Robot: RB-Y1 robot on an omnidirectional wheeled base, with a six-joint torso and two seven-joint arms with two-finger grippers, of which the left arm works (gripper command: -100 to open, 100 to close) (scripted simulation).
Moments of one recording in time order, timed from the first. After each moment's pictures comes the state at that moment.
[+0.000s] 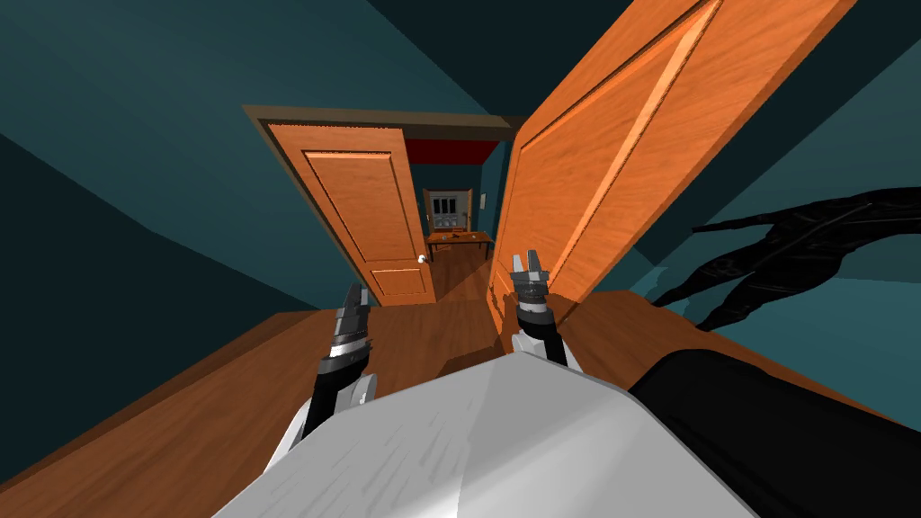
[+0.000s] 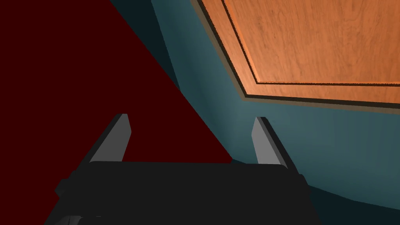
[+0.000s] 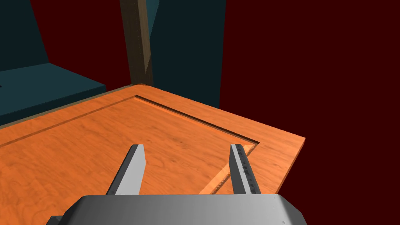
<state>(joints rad) 0.42 0.07 -0.01 -2.06 -0.07 -0.60 -0.24</state>
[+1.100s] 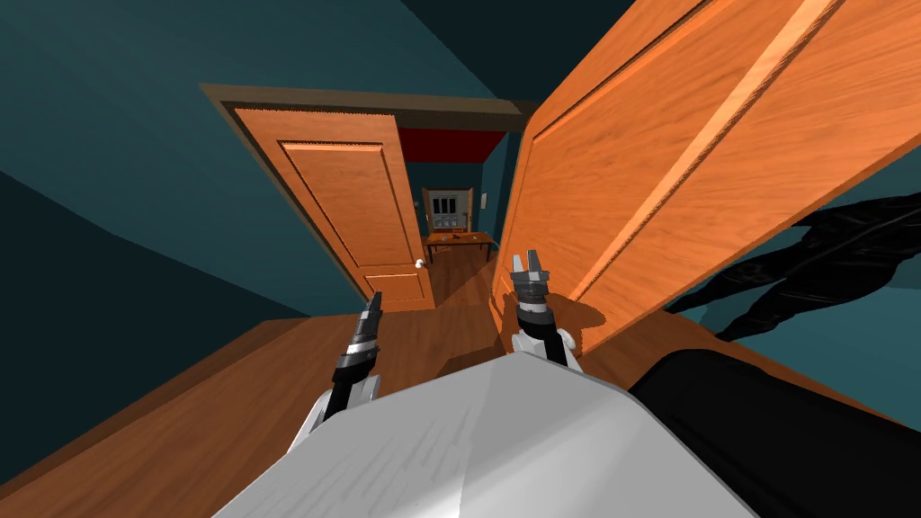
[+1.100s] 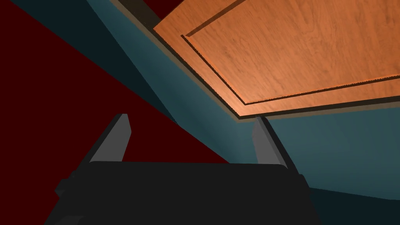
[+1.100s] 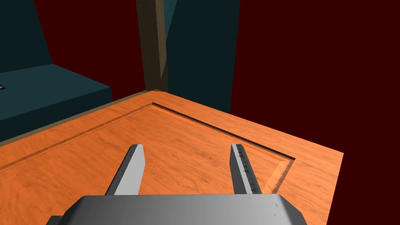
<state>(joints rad) 0.34 0.10 0.01 -1.81 -0.12 -0.66 -0.42</state>
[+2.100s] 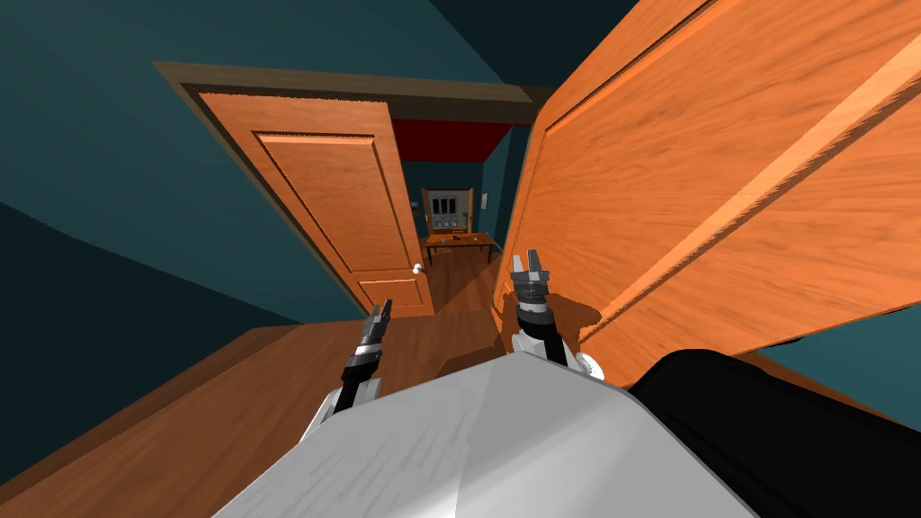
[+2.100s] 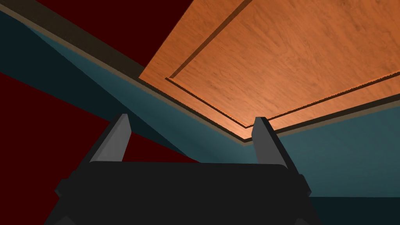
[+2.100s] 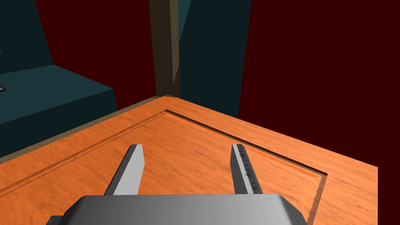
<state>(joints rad) 0.26 0.14 0.04 -1.56 -0.17 -0.71 -0.58</state>
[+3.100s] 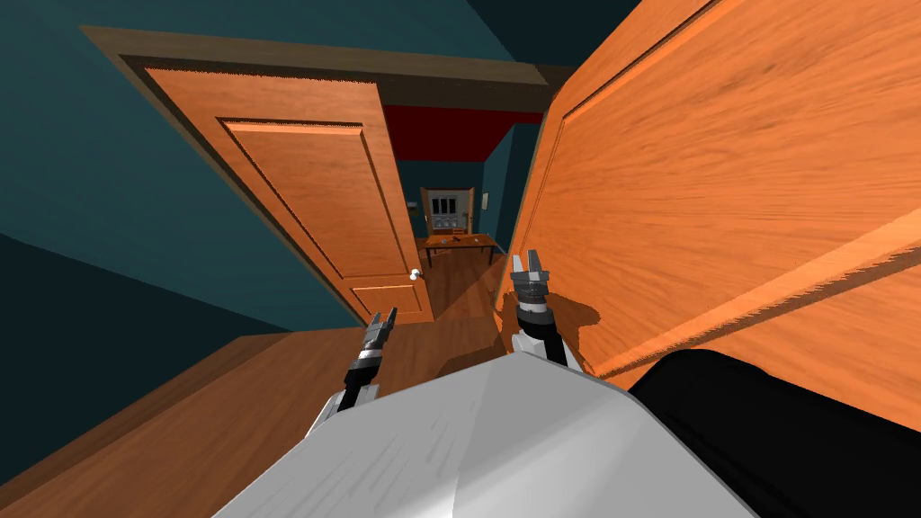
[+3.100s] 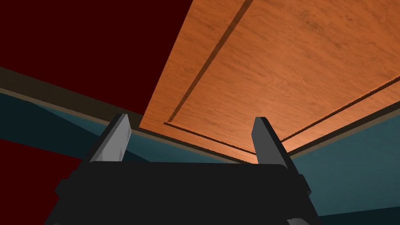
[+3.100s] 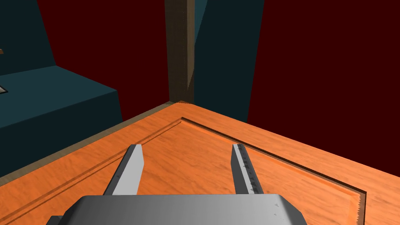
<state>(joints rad) 0.19 0.17 0.06 -1.32 -0.22 -0.77 -0.74</state>
